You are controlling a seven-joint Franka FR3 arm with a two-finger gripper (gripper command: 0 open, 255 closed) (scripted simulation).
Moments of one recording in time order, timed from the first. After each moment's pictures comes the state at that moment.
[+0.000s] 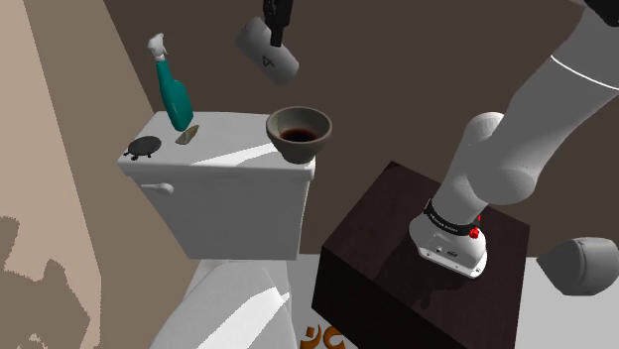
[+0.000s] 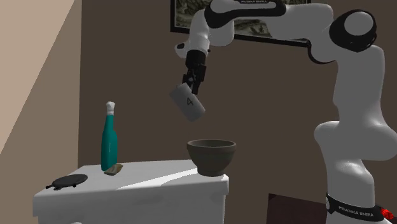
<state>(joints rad) 0.29 -0.19 -0.07 -1.76 0.17 1.69 -0.75</state>
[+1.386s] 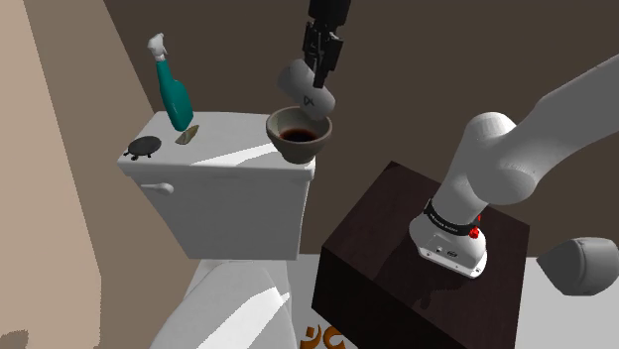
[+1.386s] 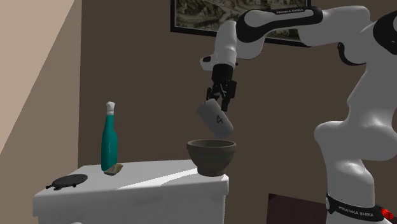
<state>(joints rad) 0.29 -0.53 -0.04 -2.24 0.16 1.82 -0.74</state>
